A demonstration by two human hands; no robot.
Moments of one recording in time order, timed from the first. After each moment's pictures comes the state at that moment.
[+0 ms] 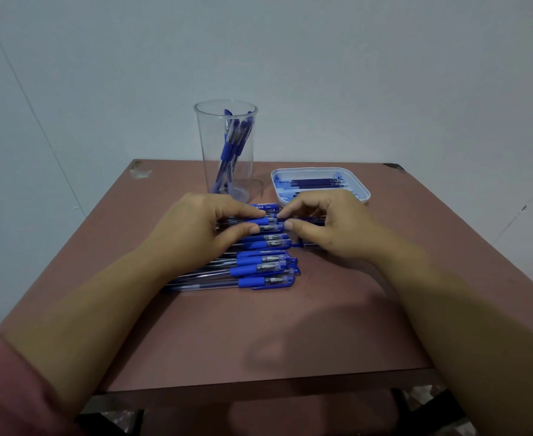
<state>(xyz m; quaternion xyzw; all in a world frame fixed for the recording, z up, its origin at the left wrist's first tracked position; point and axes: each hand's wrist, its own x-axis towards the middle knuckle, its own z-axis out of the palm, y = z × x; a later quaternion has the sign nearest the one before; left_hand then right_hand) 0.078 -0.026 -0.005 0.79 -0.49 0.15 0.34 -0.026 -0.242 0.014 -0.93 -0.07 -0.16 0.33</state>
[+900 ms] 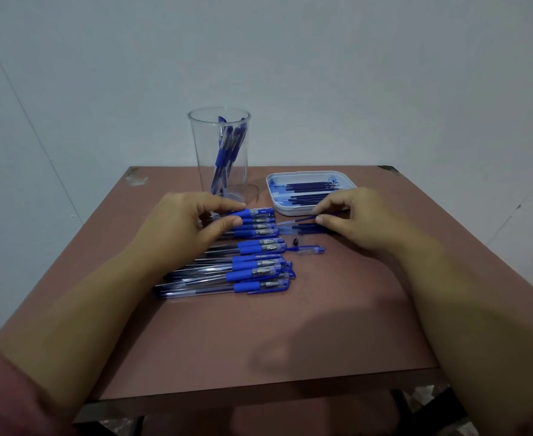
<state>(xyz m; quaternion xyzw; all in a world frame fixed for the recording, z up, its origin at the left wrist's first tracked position) 0.088 -0.020 -0.003 0.81 -0.44 0.15 0.35 -0.021 -0.298 0.003 -0.95 0.02 -0.17 0.27</state>
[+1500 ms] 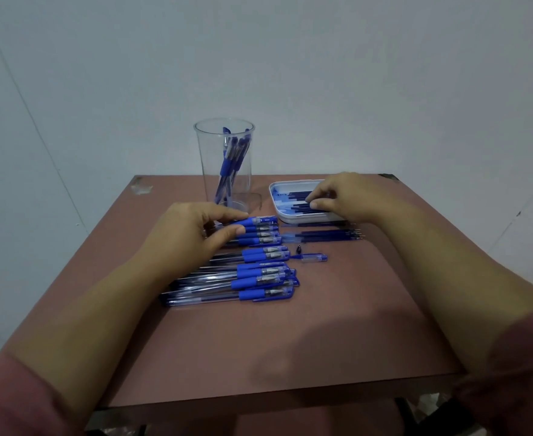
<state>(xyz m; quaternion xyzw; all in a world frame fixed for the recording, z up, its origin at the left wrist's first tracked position) 0.093 -0.020 -0.006 0.82 -0.43 0.13 0.36 0.016 -0.305 0.038 -0.98 0.07 -0.08 0.16</state>
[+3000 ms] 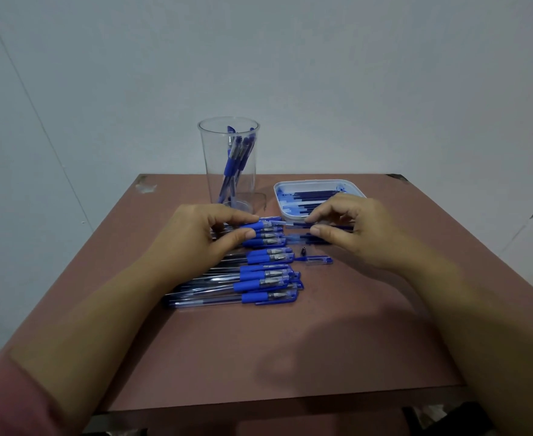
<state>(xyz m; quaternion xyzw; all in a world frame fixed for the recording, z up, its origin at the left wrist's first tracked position) 0.082 -0.022 -0.001 0.78 -0.47 0.12 0.40 -0.038 -0.265 0.017 -0.92 -0.06 -0.21 0.34</state>
